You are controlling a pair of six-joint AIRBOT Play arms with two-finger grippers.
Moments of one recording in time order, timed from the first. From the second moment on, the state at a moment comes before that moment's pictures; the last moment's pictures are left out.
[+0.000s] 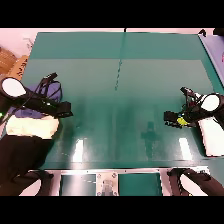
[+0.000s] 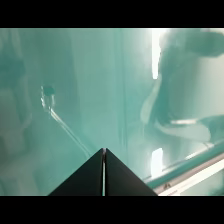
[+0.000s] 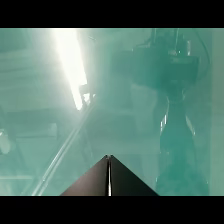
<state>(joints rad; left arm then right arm) -0.11 -1.04 0.93 1.05 -1.28 -1.50 -0.03 -0.96 0.75 -1.39 1.27 1.77</state>
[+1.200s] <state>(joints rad) 0.12 -1.42 0.98 1.82 -0.90 -1.48 -0.03 -0.96 0.75 -1.39 1.16 1.77</state>
